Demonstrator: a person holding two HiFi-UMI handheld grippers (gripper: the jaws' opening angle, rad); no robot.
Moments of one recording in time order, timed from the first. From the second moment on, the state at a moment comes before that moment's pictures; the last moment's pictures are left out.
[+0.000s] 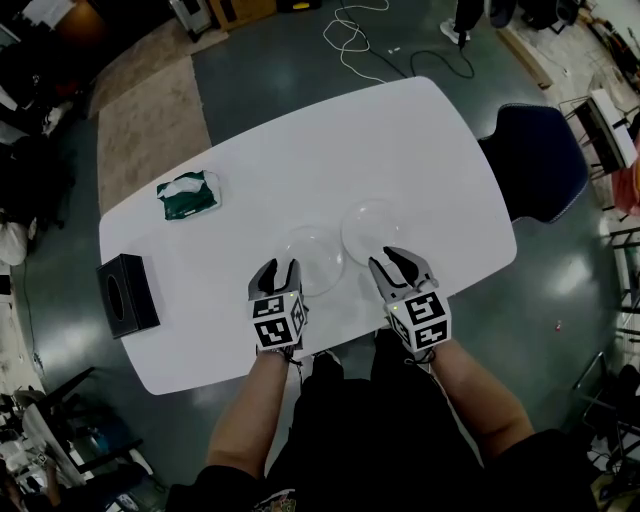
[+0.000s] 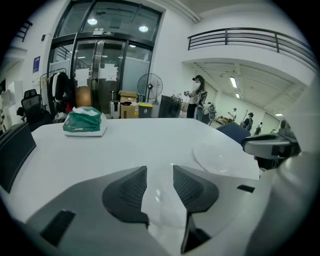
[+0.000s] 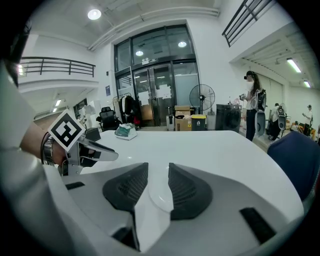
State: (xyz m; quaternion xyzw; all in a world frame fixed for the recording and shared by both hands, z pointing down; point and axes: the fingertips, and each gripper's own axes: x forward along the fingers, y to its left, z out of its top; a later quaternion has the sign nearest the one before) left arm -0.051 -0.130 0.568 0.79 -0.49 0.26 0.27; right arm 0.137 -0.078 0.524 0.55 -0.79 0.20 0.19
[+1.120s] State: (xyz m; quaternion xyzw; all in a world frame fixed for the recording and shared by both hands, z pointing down) left arm 0.120 -0.097 0.557 0.84 -0.42 0.29 0.18; right arm 0.217 -0.120 0.535 0.49 -0.83 0.19 0.21
